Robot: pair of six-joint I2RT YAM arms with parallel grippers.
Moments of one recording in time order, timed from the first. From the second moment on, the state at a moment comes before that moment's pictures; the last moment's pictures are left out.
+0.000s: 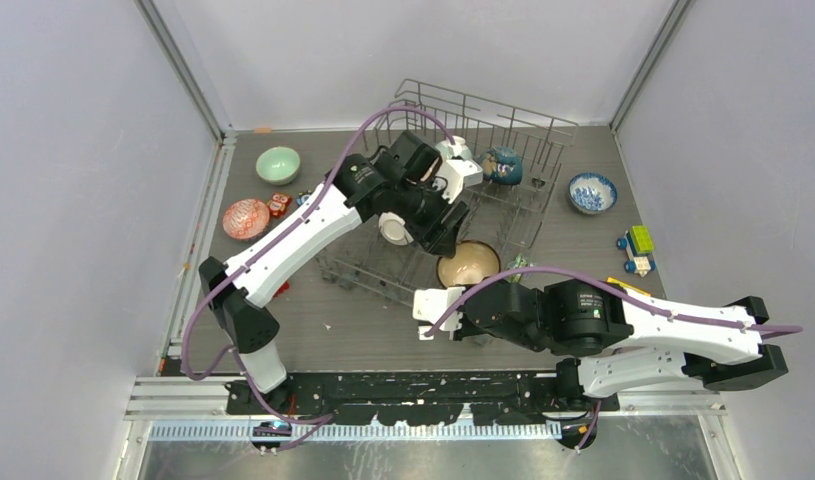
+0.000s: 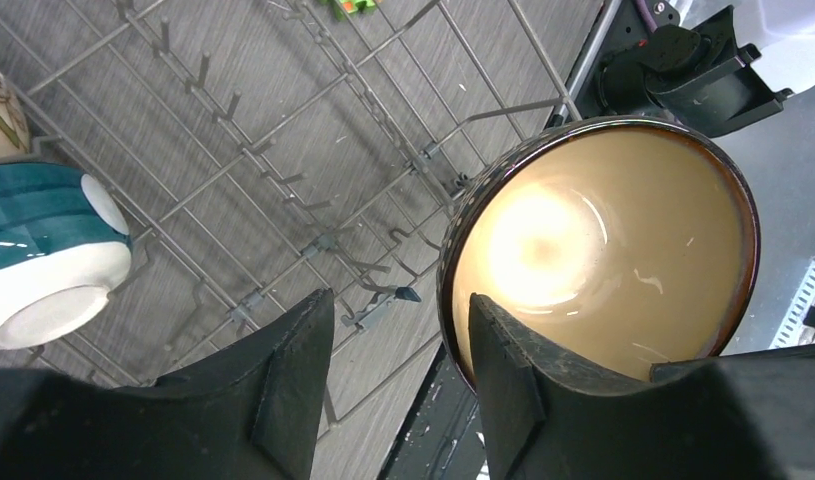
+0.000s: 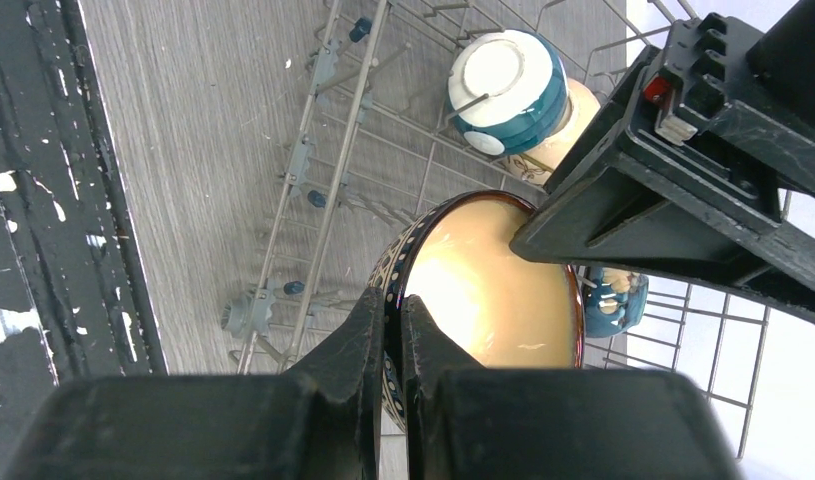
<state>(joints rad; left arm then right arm) -0.85 1.73 1.92 -1.06 0.41 0.00 1.48 1.05 1.29 -0.97 0.48 -0.40</state>
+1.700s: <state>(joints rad) -0.69 1.73 1.85 -0.97 0.35 -0.23 1.48 1.10 1.45 -0.80 0.64 -0.29</state>
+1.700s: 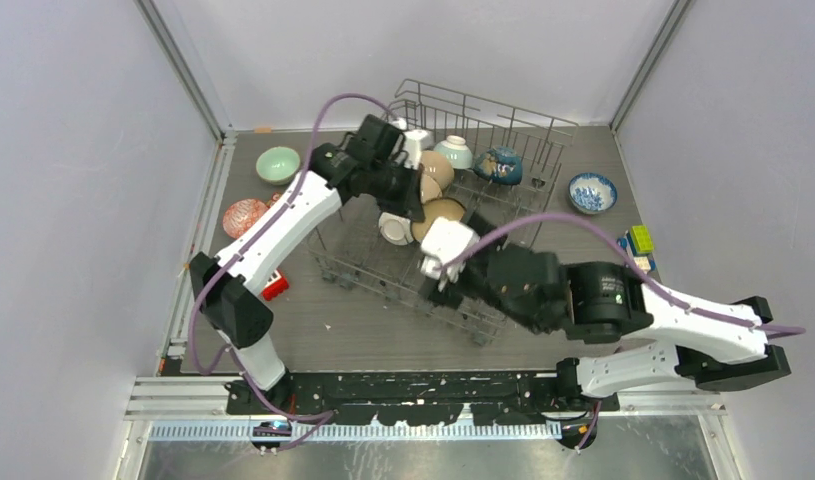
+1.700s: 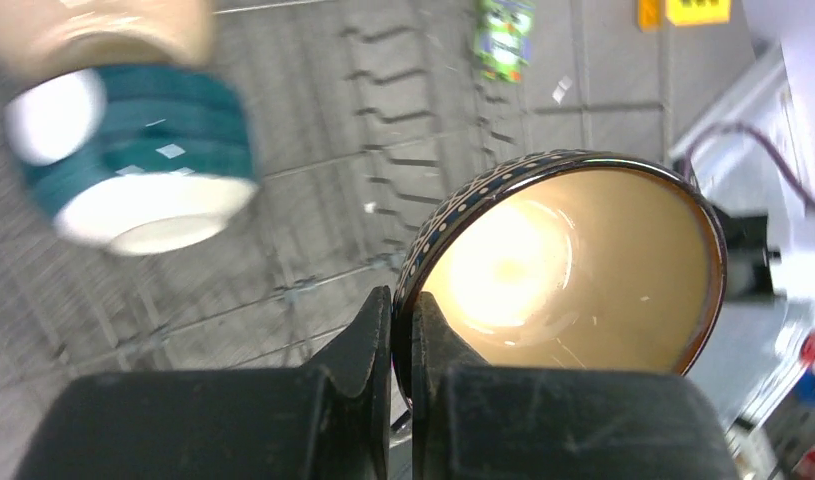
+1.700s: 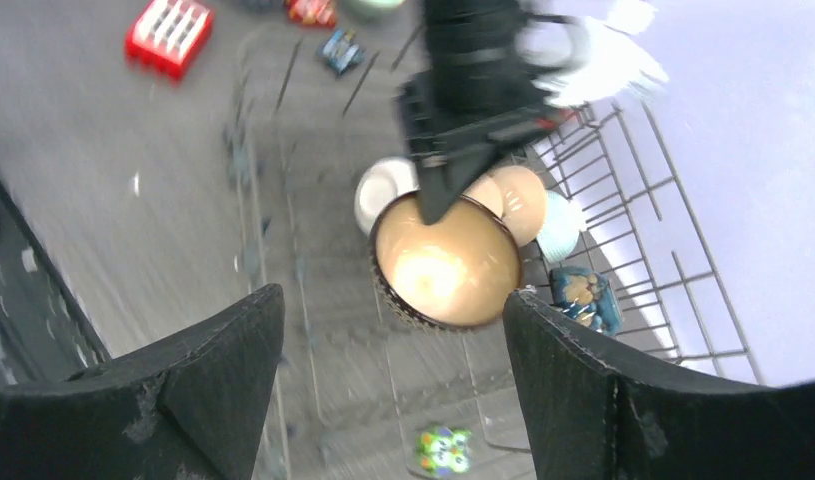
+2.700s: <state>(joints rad) -0.59 1.30 1.54 -1.11 -0.30 -0.66 0.76 1.37 1.64 -0.78 0.17 0.63</state>
